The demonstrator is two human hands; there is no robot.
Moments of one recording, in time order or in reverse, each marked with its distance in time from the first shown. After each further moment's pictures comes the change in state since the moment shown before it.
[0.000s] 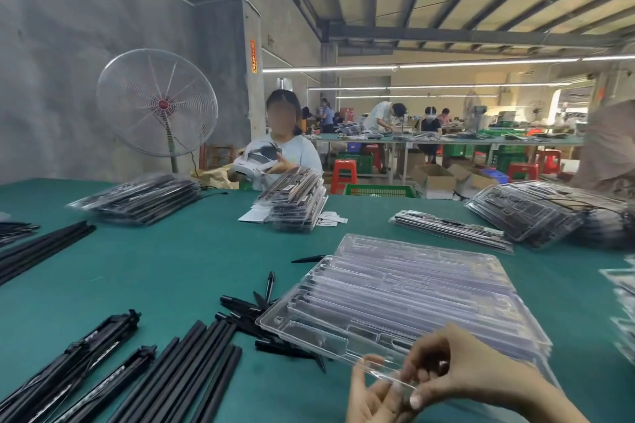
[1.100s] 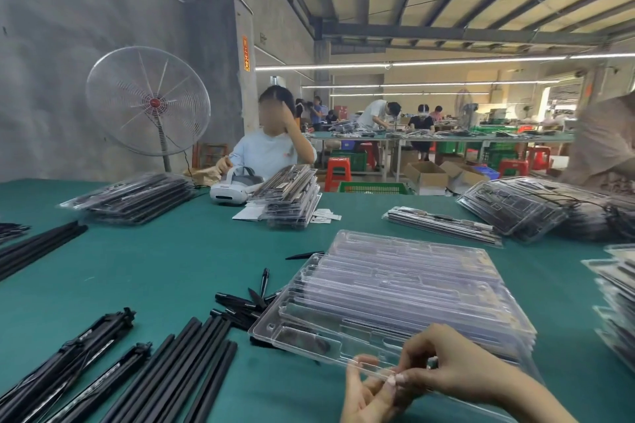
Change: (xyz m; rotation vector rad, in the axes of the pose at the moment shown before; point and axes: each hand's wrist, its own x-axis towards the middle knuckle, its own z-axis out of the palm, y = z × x) left_hand -0.006 -0.016 0.007 -0.175 -0.091 0.035; right_hand -0.004 -0.004 0.009 -0.140 0.041 -0.007
